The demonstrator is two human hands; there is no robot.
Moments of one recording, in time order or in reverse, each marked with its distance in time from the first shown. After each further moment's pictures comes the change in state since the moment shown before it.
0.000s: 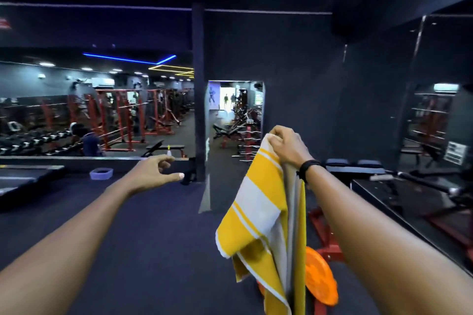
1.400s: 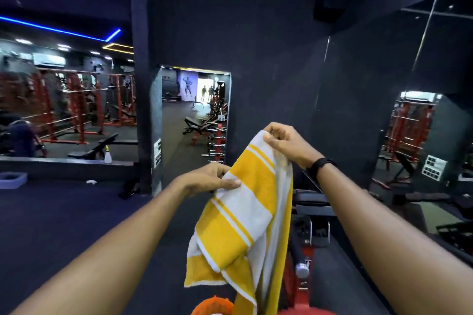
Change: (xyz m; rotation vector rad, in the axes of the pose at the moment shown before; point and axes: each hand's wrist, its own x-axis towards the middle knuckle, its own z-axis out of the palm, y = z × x) left_hand 0.565 0.231 0.395 -0.453 -0.607 0.289; right_hand 0.444 0.429 -0.023 0.257 -0.216 -0.155
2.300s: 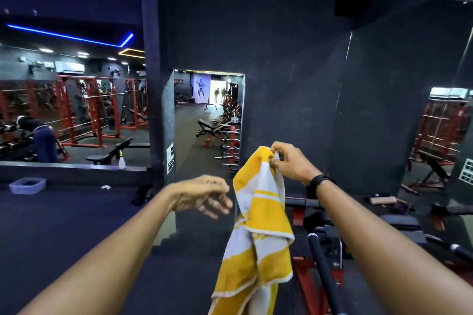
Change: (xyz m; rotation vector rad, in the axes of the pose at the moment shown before) left_hand 0.067 -0.066 -0.084 -0.188 -0.038 -0.290; right_hand 0.104 0.095 0.050 -0.225 0.028 0.151
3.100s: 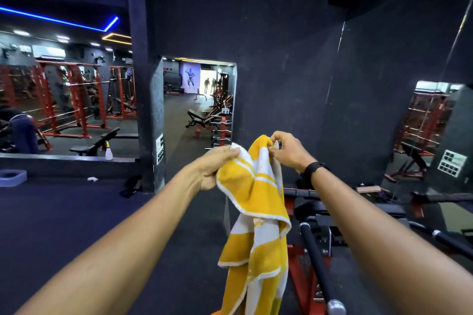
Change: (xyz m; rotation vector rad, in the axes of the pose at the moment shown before) left_hand 0.031 0.042 0.022 -0.580 0.179 0.222; right_hand 0.007 -0.003 0.004 -0.042 0.074 0.127
